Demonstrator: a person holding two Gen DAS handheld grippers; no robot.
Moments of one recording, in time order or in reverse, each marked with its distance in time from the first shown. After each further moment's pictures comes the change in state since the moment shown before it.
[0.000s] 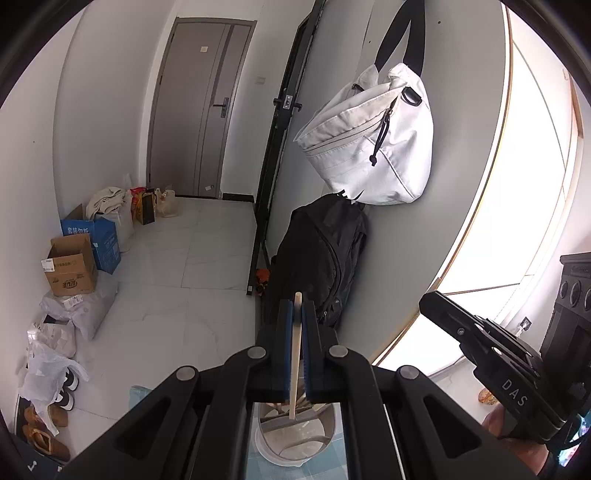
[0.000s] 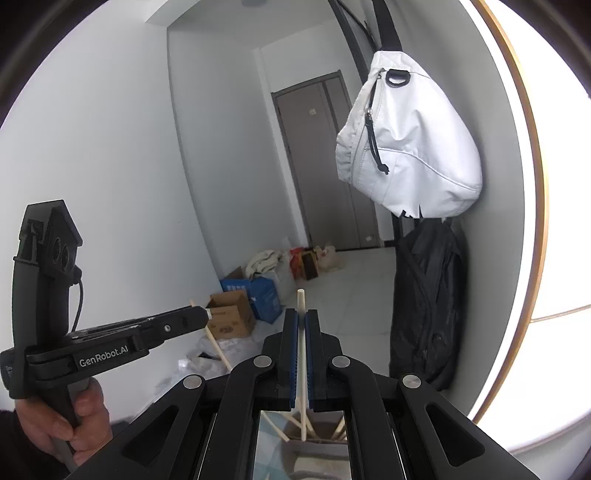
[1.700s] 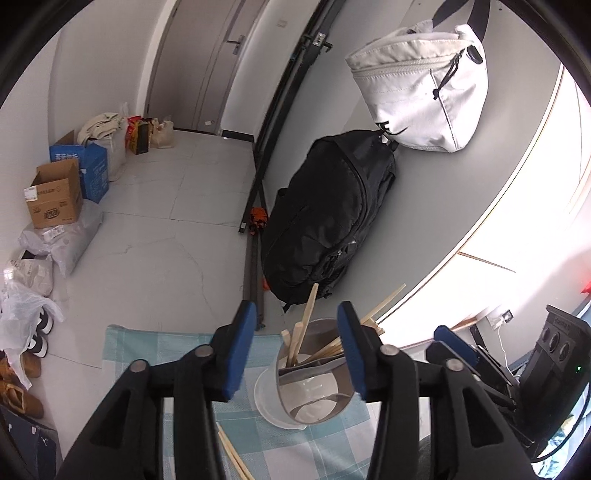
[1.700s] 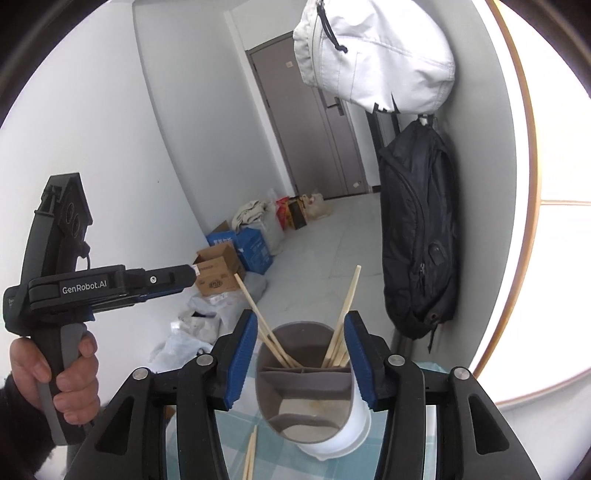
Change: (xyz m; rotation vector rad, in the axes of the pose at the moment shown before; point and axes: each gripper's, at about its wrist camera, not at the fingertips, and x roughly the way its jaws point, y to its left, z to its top) left arm 0.044 0.060 -0.045 -0.134 0.208 -0.062; right arm 0.022 -0.023 -0.091 0.079 0.161 -0.035
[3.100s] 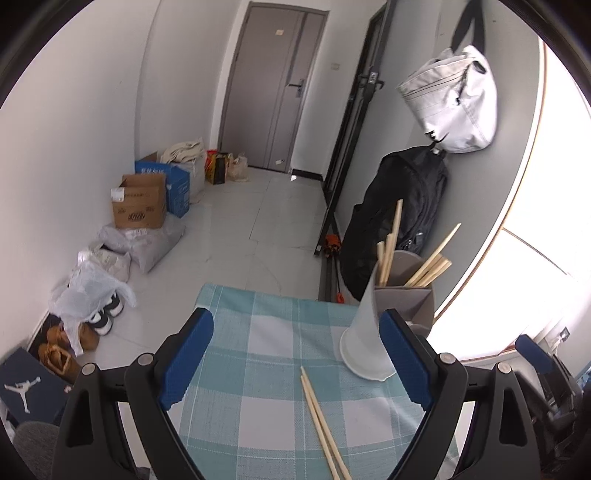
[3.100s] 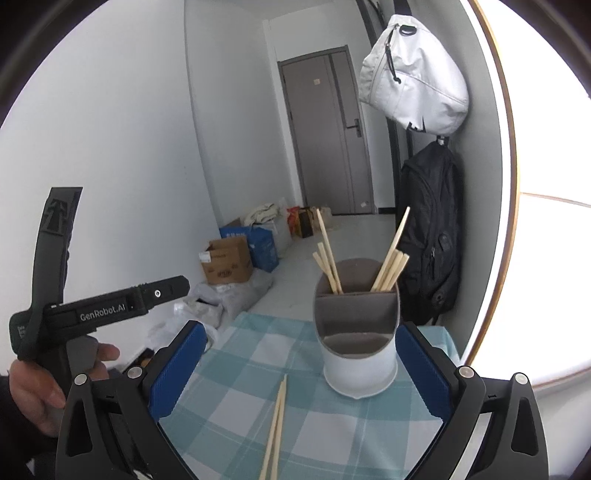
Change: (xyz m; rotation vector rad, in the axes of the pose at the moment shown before) left arm -0.054 0.039 -0.121 -0.026 -0.205 0.274; right arm -0.052 0.079 -0.104 -0.144 -0.031 -0.024
